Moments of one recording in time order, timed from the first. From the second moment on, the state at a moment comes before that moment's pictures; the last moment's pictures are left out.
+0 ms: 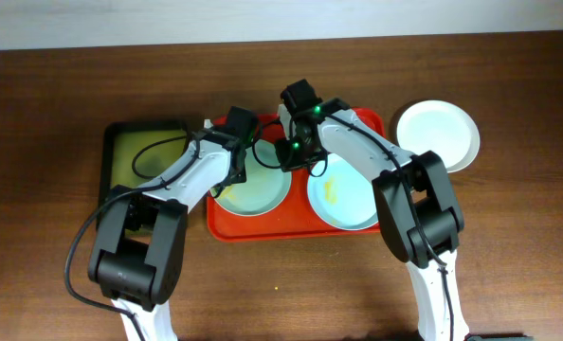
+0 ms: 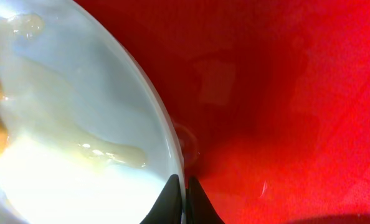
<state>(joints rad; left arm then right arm) -0.36 2.00 1.33 -0.75 -0.38 -0.47 0.46 2.27 1.74 -0.81 -0.27 0.18</state>
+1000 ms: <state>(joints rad) -0.34 2.00 1.53 -0.89 -0.01 -0.44 0.45 2.27 1.74 -0.83 -0.30 0.18</state>
